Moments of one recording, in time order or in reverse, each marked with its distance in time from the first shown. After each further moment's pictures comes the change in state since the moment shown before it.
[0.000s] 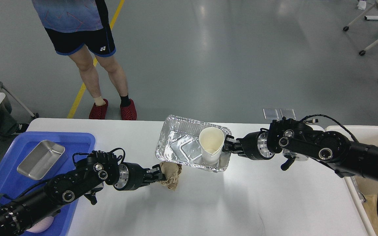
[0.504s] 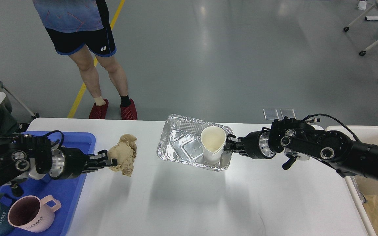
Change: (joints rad) left arm 0.028 0.574 -0.056 -0.460 -0.114 -0.052 0.000; right arm 0.000 -0.007 0.003 -0.001 0.000 0.000 0.000
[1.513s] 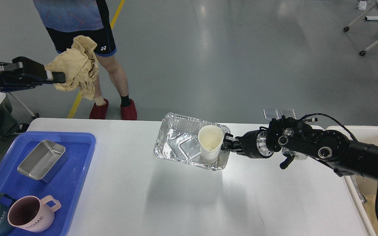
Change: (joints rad) left arm -0.080 0.300 -0.618 -0.212 -0.173 -0.405 0.091; right arm 0.003 0.013 0.009 -0.002 0.000 0.000 0.000
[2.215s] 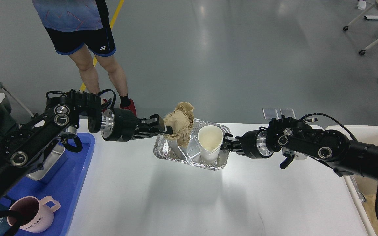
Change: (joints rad) left arm -0.043 -0.766 0.260 0.334 0.301 0.112 0.066; right arm 0.000 -0.001 -0.001 0.003 0.002 0.000 0.000
